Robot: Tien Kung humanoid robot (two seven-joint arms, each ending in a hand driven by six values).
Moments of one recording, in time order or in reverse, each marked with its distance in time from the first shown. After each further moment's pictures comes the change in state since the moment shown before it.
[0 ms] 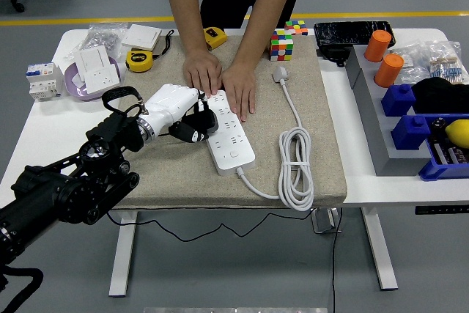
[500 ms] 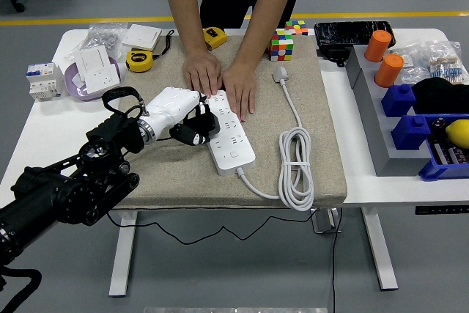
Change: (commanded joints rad) left arm 0.001 0.005 0.010 -0.008 -0.022 -0.023 0.002; right arm -0.001 -0.001 -0.005 0.000 0.004 -0.001 0.001
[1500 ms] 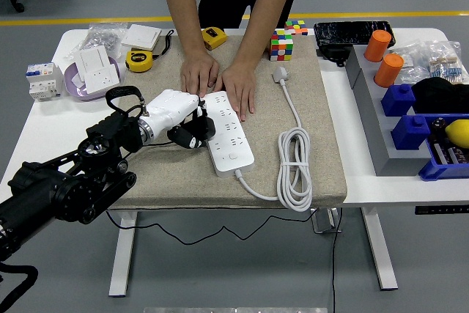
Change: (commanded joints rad) left arm -0.018 0.013 0.028 0.000 0.013 -0.065 0.006; right arm 0.003 0.000 0.013 0.000 -0.003 0.001 -0.003
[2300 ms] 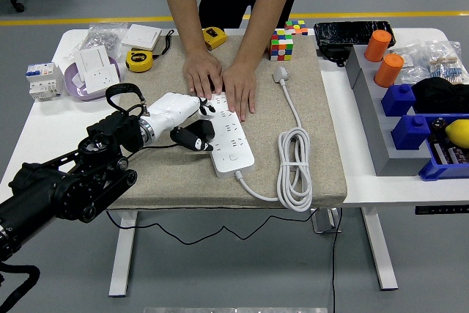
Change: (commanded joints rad) left arm 0.006 -0.005 -0.039 -0.018 -0.054 -0.041 -0.012; right arm -0.007 0.002 -0.002 0.000 -0.001 0.009 -0.005
